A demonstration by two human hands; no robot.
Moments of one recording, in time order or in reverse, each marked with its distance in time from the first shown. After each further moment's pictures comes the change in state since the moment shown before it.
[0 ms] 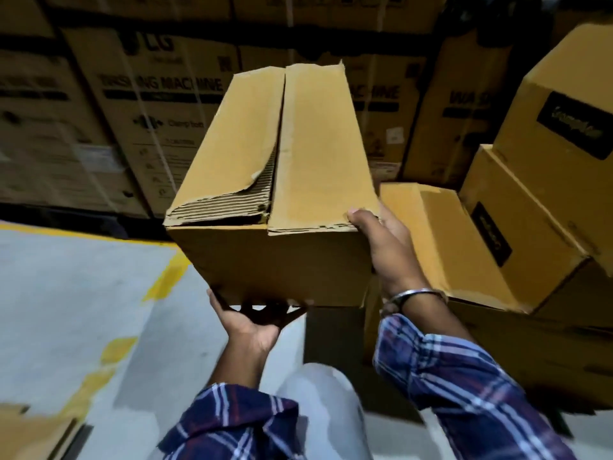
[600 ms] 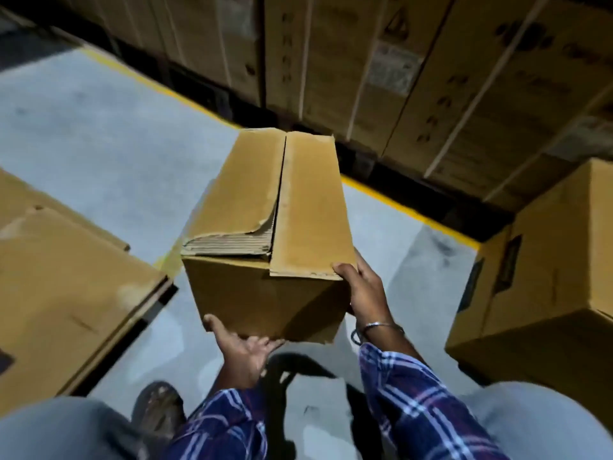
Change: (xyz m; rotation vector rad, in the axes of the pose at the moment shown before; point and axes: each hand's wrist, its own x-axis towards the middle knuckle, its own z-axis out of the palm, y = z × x) left_hand 0.033 0.167 -0.288 -0.269 0.525 0.173; right_hand -0.046 0.265 0.255 -0.088 -0.346 0.456
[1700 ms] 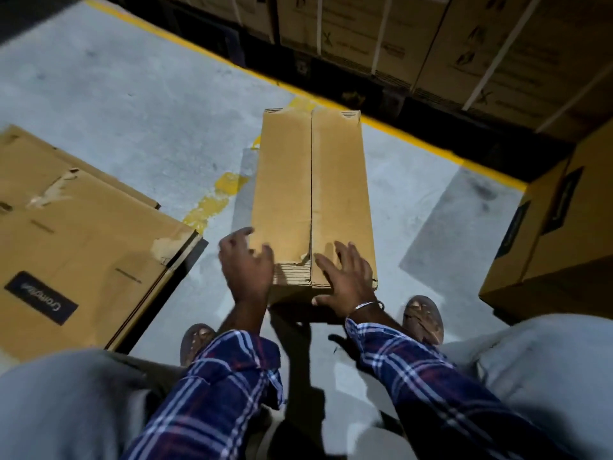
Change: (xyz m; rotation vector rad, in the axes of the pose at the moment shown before) left_hand 0.017 0.037 -0.010 1.545 0.206 1.264; right_hand -0.001 0.149 0.017 -1.296 -0.302 -0.250
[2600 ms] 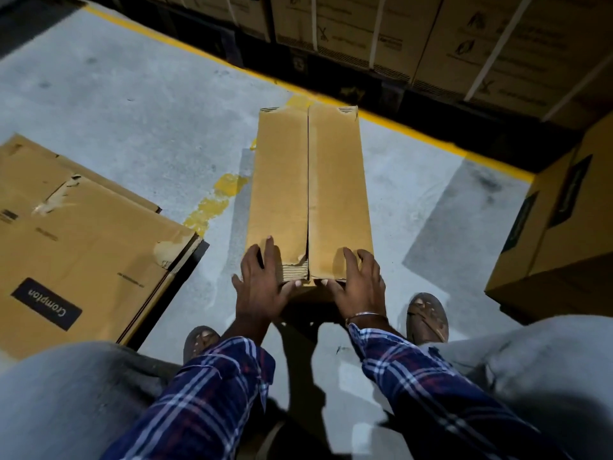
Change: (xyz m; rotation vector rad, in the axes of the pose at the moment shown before) left_hand -0.022 -0.028 0.013 0.517 -0.442 0.307; right_hand -0.009 0.012 0.014 0.194 0.274 0.227
